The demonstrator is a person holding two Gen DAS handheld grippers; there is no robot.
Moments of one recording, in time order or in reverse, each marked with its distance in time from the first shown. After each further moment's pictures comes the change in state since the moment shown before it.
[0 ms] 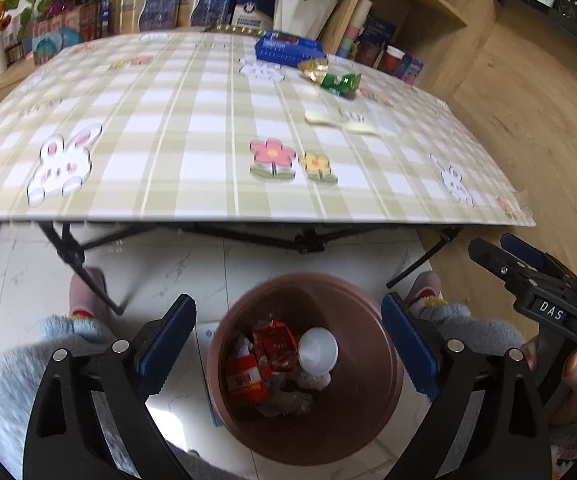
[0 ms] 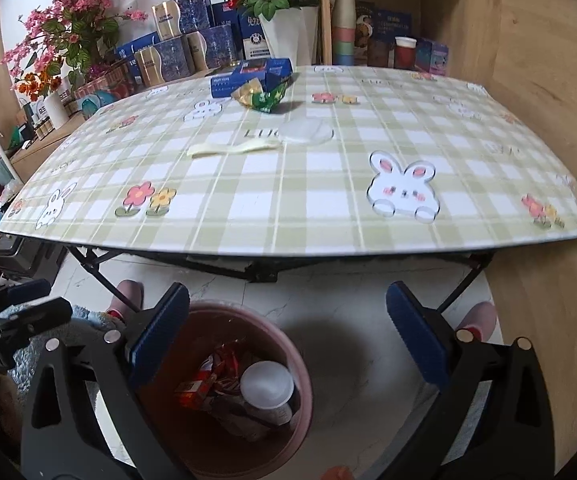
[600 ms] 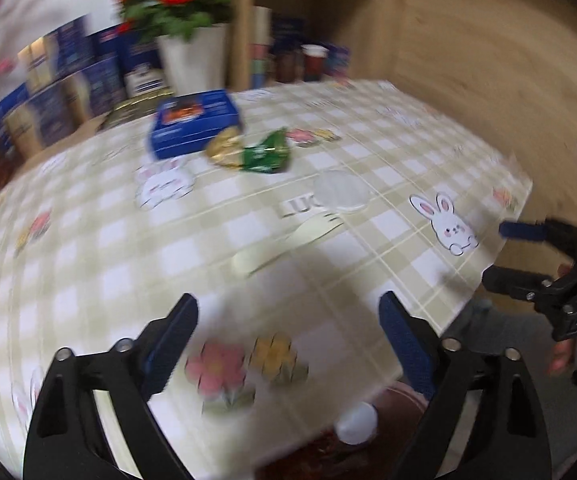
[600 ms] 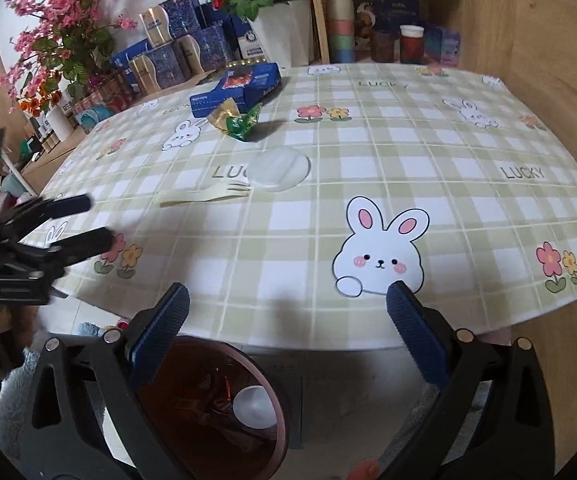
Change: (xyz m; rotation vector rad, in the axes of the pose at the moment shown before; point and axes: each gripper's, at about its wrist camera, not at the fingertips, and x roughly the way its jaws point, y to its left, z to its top) left arm 0.078 -0.065 0.131 0.422 -0.020 -0.051; right arm 0.036 -0.059 0.066 0.035 0.071 0.066
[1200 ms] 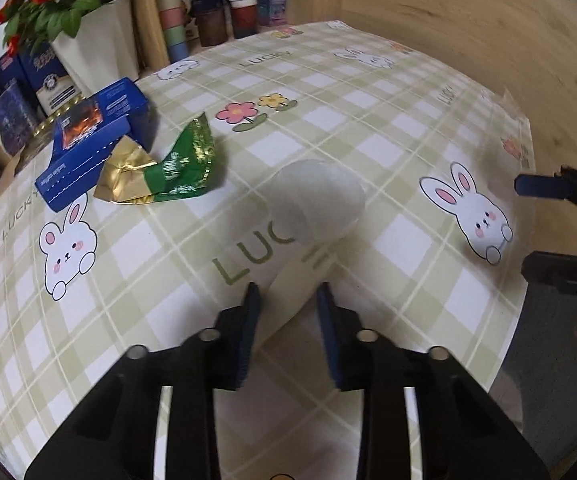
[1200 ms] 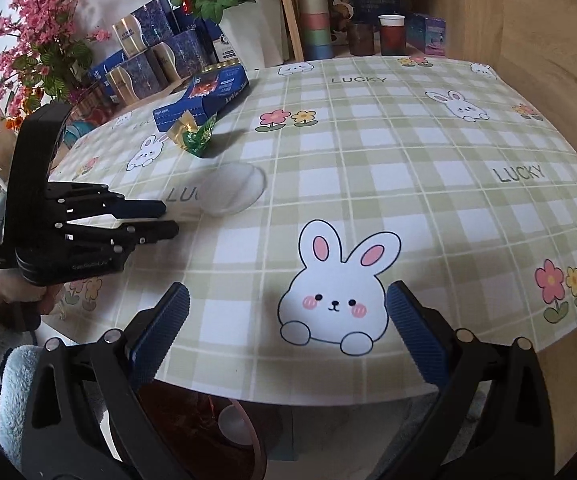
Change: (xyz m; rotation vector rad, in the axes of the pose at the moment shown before) left arm 0.100 -0.011 0.051 0.187 0.154 -0.101; right arm 0.025 -0.038 0.020 0.050 -0.003 0.019
